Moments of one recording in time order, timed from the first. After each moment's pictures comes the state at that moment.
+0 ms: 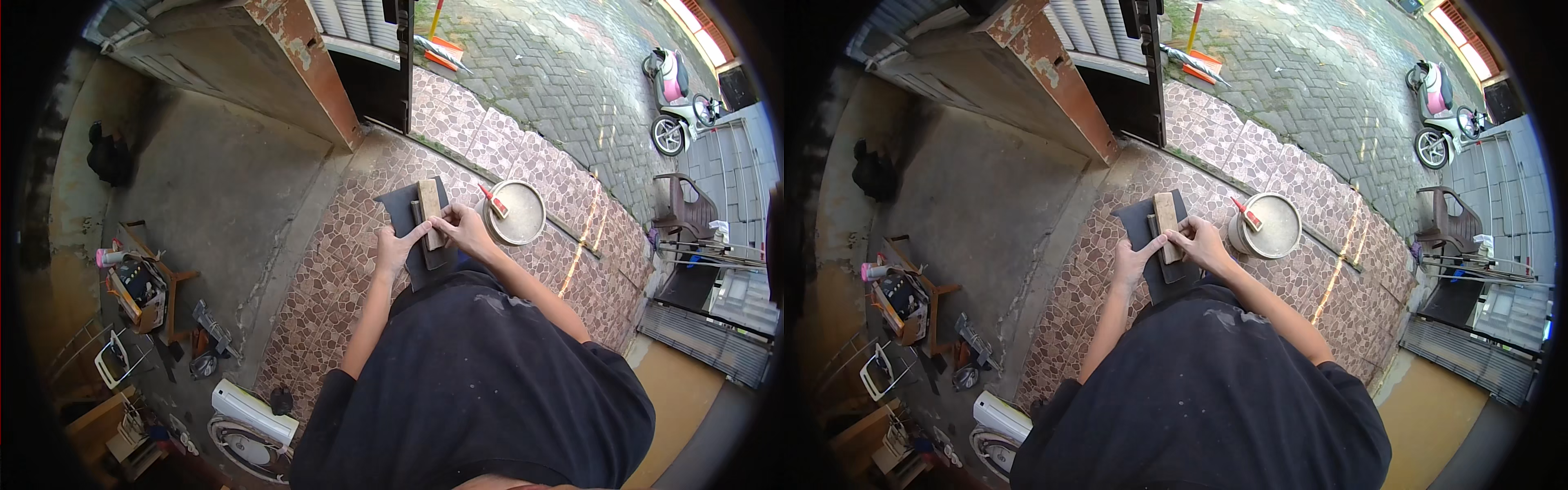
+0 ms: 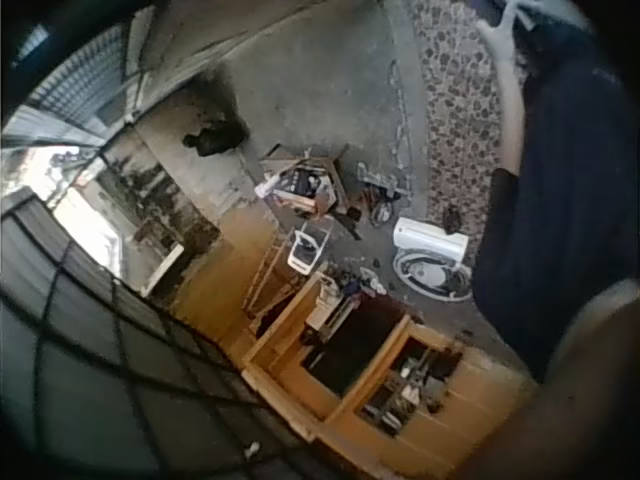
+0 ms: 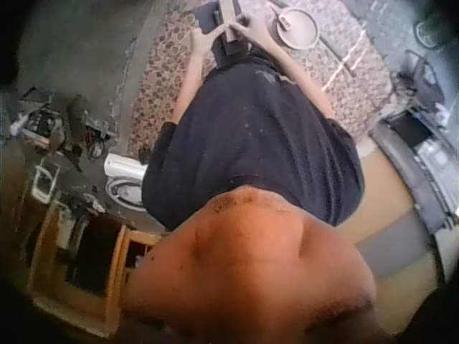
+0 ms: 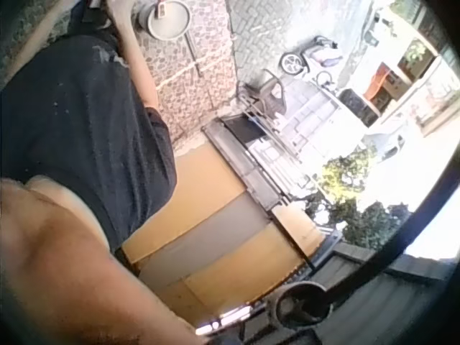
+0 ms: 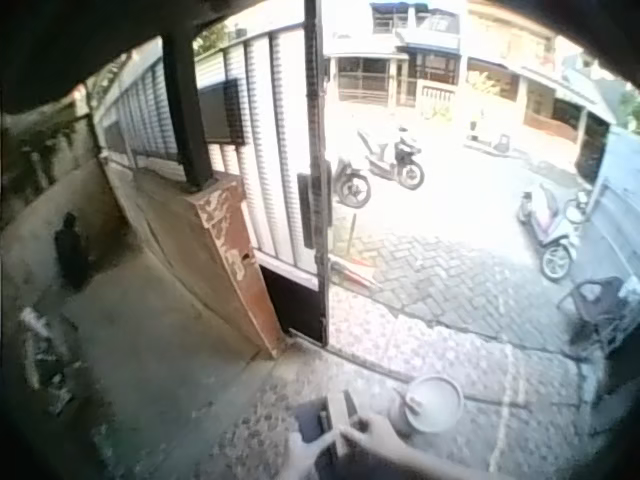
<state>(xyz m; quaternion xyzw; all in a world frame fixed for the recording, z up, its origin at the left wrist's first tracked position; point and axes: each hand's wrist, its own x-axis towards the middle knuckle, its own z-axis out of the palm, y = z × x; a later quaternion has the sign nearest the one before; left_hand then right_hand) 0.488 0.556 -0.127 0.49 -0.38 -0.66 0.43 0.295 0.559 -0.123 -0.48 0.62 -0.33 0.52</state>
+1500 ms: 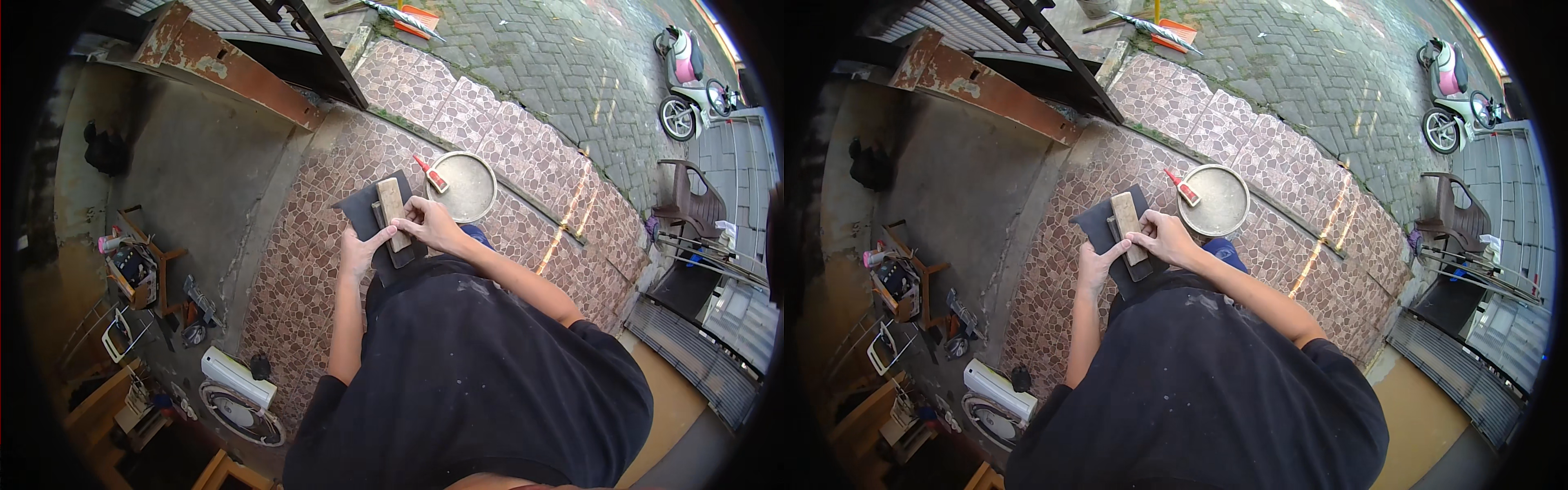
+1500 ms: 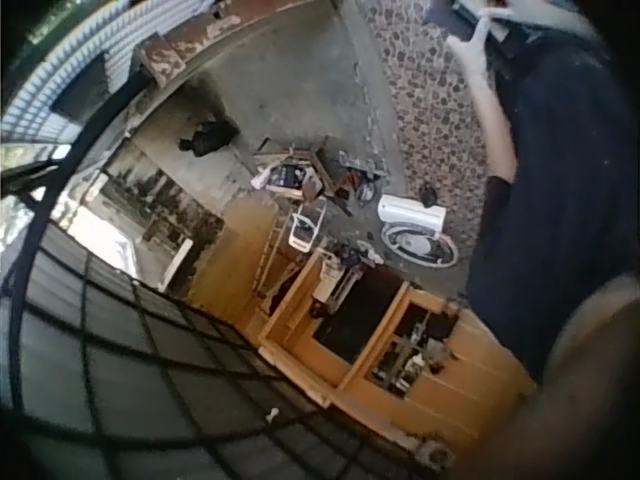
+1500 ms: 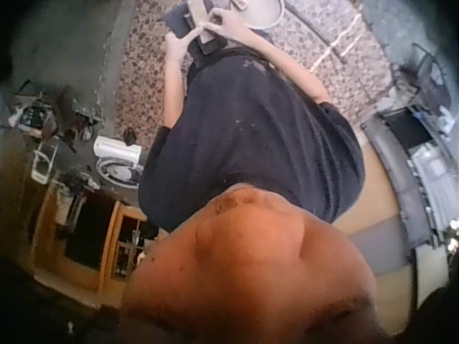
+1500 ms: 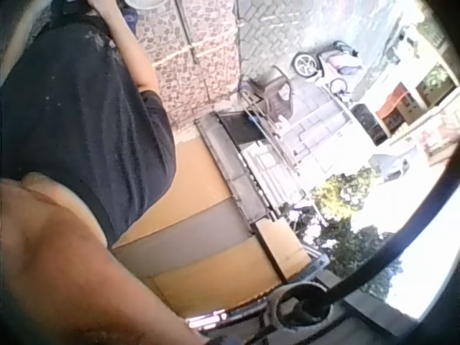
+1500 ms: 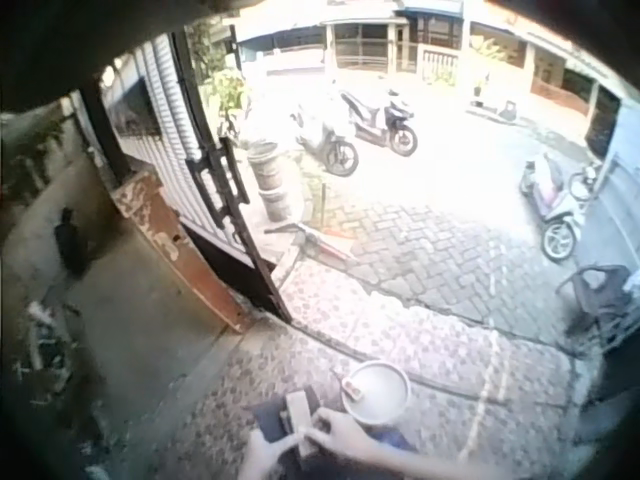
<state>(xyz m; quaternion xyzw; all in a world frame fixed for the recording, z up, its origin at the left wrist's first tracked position) 0.290 0.603 -0.116 0.56 -0.37 -0.65 0.36 0.085 0.582 -0.120 -0.55 0.56 -0.26 0.57</state>
